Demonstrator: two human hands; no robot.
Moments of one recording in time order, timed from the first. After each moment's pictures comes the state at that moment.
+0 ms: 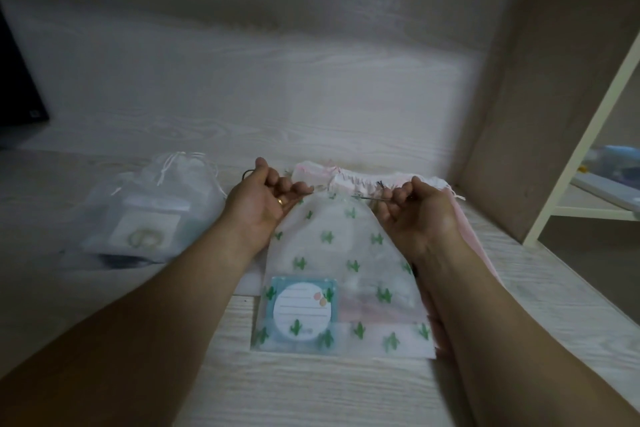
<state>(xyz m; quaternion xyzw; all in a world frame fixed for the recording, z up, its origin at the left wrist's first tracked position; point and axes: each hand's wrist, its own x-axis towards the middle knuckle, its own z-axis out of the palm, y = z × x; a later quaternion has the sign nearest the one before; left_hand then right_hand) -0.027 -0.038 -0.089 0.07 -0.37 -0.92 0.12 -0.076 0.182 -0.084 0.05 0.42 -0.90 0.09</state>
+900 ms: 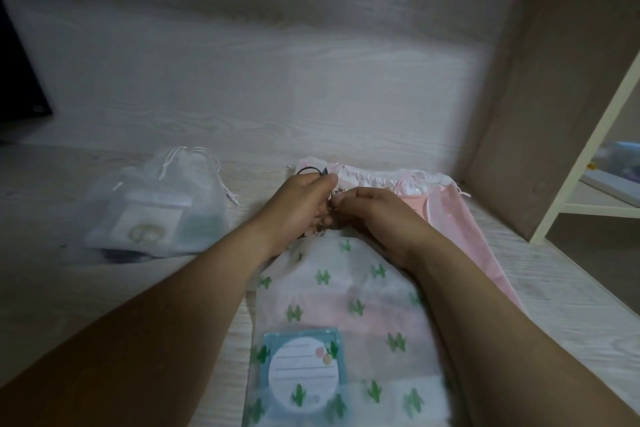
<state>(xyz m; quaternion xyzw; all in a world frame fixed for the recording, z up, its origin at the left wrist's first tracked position) -0.010 -0.004 -0.087 -0.02 -0.75 -0.65 0.10 -0.053 0.151 -0.092 -0.18 0.69 -0.68 0.17</state>
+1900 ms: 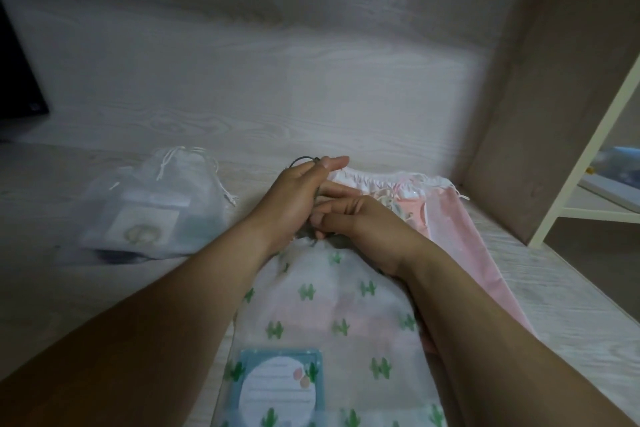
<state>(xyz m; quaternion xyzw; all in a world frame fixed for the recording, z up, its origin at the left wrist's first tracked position) -0.009 -0.002 -0.077 -0.07 -0.71 -0.69 0.11 -0.037 0.143 -0.090 -0.32 0.70 -0.62 0.18</state>
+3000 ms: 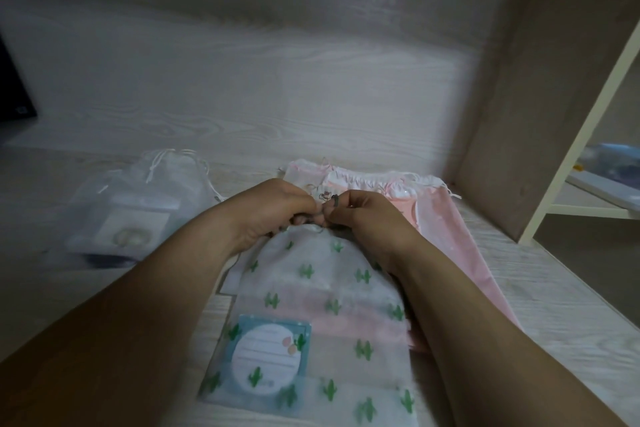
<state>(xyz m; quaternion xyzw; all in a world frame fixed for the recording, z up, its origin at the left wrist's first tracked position) -0.009 -0.028 -0.075 0.01 -0.84 -0.55 0.00 -0.056 0.148 -0.100 -0.19 0.71 -0.68 0.11</state>
